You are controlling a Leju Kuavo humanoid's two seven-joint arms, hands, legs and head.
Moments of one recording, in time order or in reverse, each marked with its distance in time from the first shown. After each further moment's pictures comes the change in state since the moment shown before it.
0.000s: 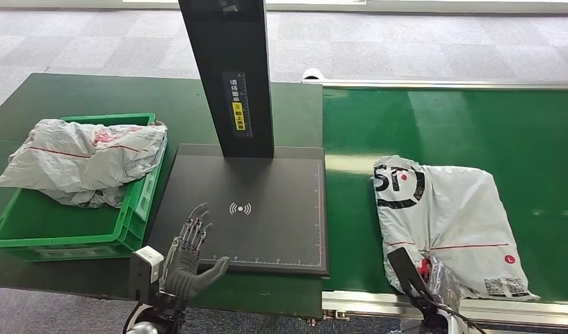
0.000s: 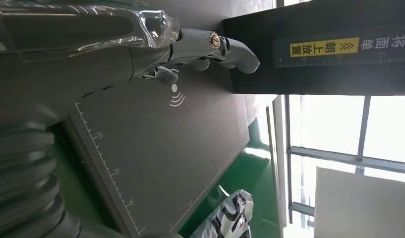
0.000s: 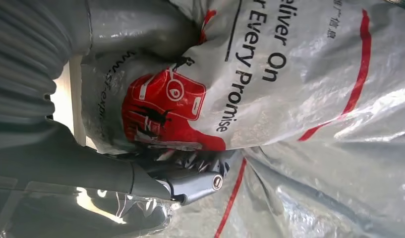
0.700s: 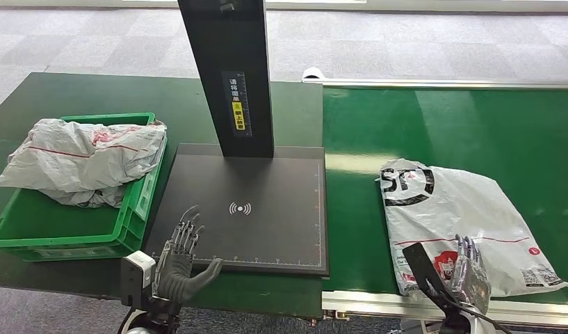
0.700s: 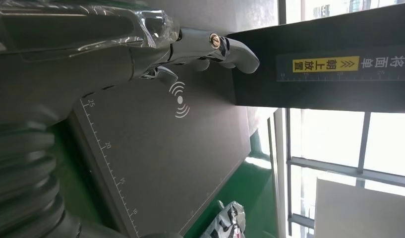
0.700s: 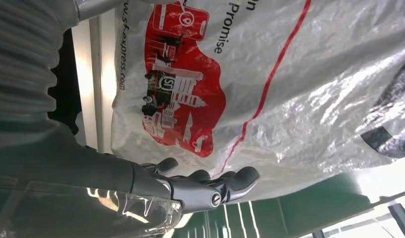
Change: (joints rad) left arm 0.034 0.001 0.020 -0.034 0.000 0.019 -0.005; right arm 0.091 -0.034 0.001 -0.295 0.113 0.024 0.076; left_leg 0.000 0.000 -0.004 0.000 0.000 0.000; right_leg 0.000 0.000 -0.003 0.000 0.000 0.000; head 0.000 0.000
